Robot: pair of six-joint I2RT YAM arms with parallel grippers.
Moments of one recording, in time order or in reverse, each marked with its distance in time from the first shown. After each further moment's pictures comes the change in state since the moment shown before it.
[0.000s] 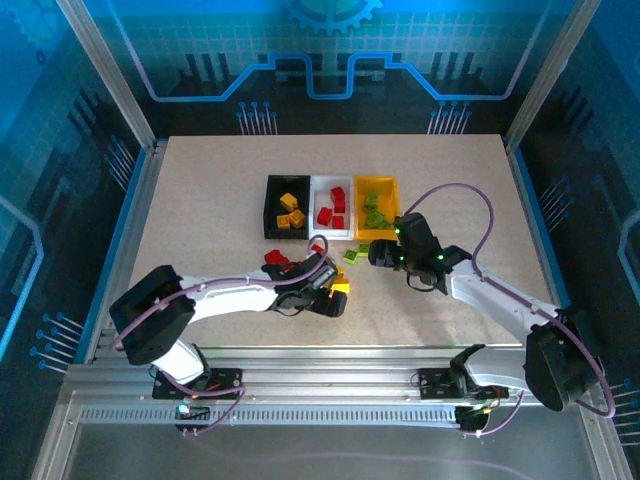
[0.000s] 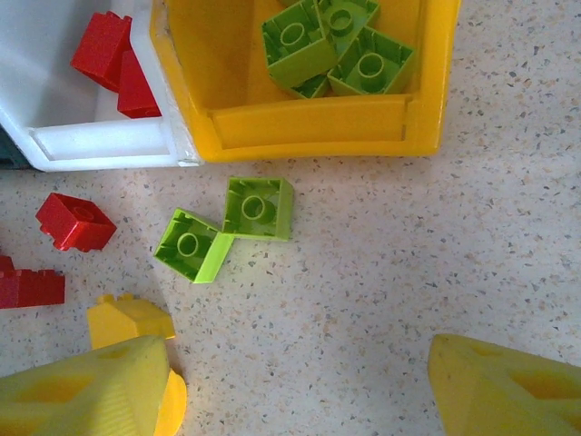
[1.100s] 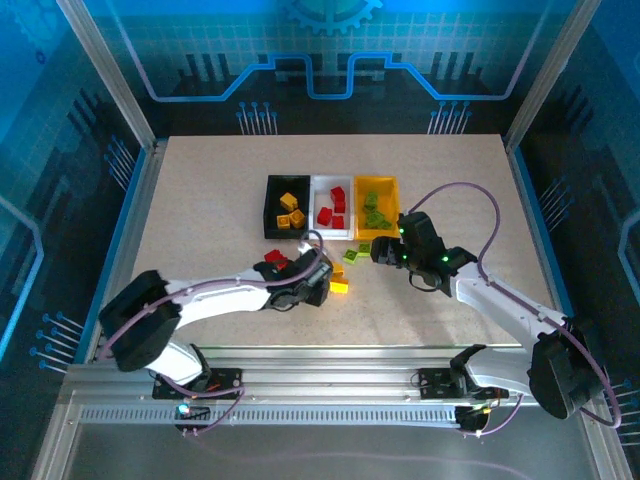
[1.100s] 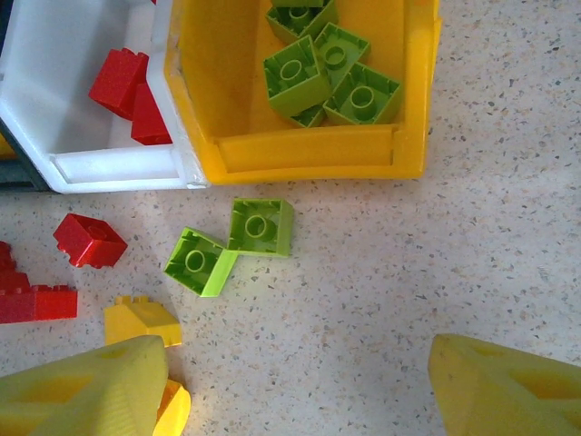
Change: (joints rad) left arm 0.037 -0.115 0.001 -0.037 -0.167 0.018; right arm -0.006 -0.041 0.000 -0.001 0.019 0.000
